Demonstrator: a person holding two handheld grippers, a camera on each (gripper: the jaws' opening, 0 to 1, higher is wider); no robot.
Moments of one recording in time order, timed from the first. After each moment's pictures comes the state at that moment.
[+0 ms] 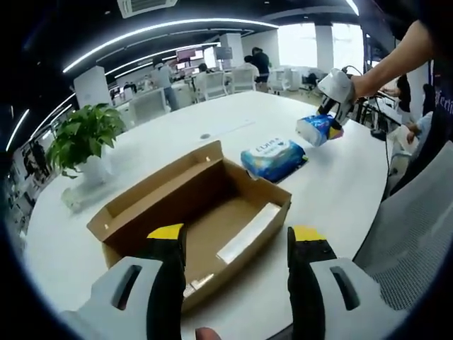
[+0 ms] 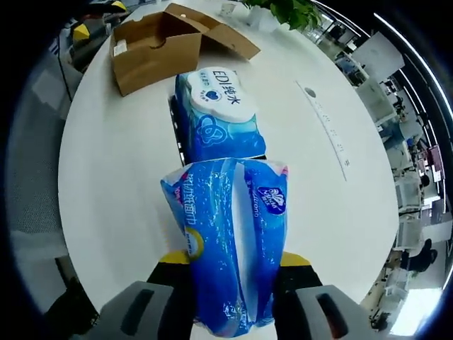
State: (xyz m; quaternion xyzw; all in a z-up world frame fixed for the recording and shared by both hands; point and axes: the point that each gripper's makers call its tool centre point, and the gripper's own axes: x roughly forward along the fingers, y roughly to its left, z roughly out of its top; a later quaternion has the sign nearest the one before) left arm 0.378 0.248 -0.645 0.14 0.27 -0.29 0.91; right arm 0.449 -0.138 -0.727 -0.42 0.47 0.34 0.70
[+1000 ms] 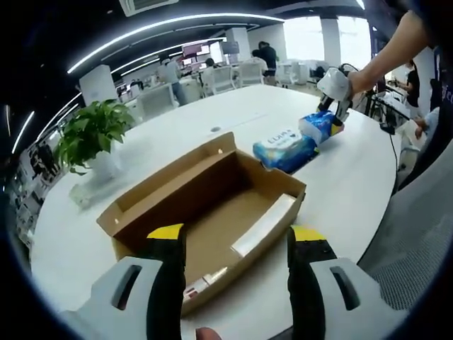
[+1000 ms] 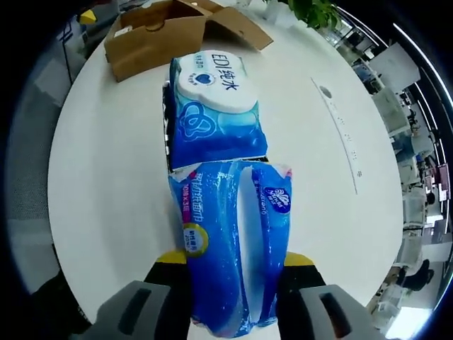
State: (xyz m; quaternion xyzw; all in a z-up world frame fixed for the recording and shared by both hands) left arm 0.384 0.264 -0.651 0.16 0.28 -0.26 0.91; right arm 0.478 -0.138 -0.754 -0.44 0.47 0.37 0.67
